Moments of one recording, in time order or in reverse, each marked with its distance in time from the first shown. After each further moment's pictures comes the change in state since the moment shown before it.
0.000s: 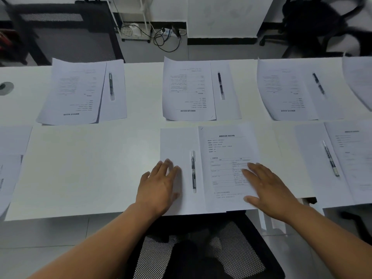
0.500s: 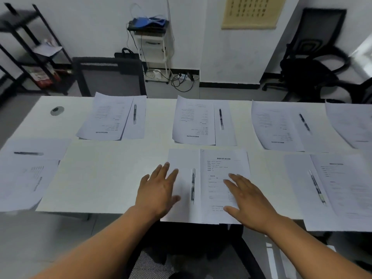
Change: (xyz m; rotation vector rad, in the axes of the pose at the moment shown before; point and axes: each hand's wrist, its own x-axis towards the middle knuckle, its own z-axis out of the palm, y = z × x) left_hand -0.057 0.031 -0.065 0.039 0.131 -0.119; right_hand -0.043 -0.058 -0.061 0.050 0.138 -0.144
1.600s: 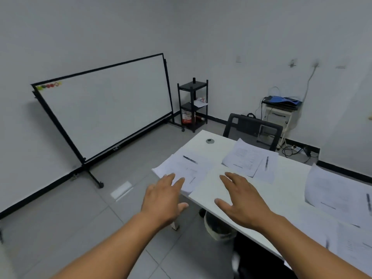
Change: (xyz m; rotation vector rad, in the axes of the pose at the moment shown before) left_hand -0.354 -0.252 -0.091 -0.017 0.316 -0.607; right_hand -0.025 -0.451 -0.064 -0.047 0.239 -0.616
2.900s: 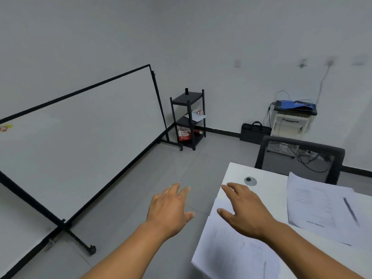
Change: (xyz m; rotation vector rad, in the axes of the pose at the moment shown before) left_hand 0.403 -0.306 -0.024 -0.014 -0.098 0.153; right_hand 0.455 -0.128 0.051 0.002 0.016 0.176
